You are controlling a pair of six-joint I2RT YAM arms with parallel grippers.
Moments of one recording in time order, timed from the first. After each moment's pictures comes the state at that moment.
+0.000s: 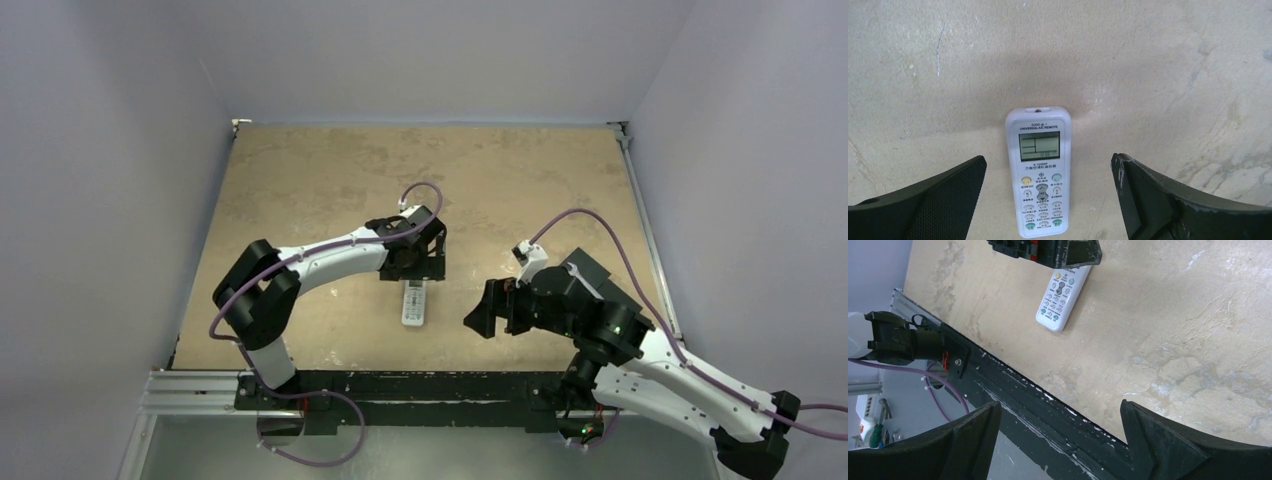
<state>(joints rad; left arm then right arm) -0.84 1.74 1.18 -0.59 -0.19 -0.79 0.94 0.63 0.66 -0.65 0.03 0.74</state>
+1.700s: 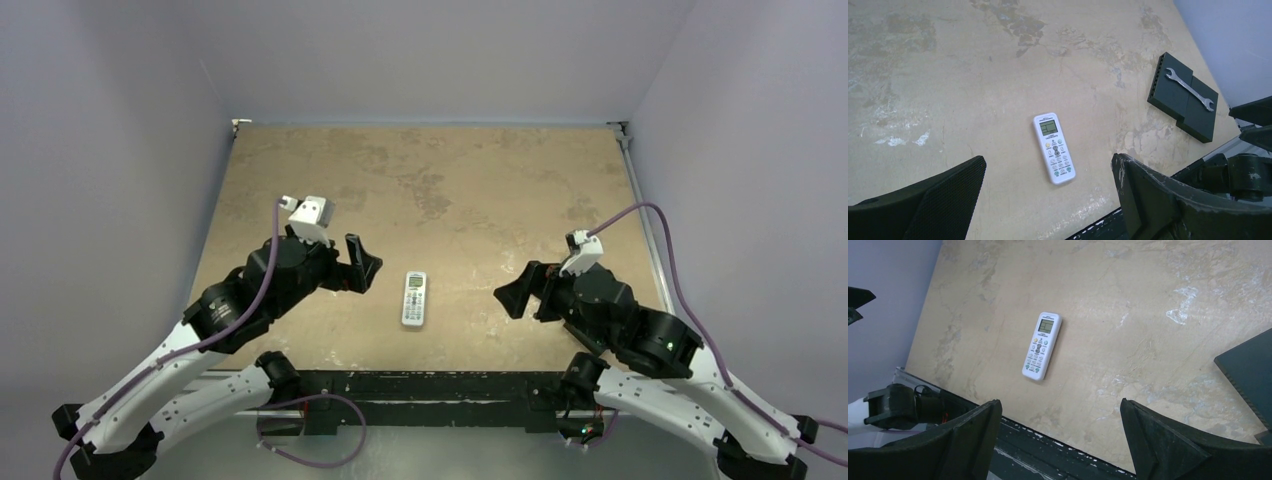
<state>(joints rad) -0.84 0.72 0.96 -0.65 -0.27 -0.49 0.94 0.51 0.84 -0.83 0.33 0.77</state>
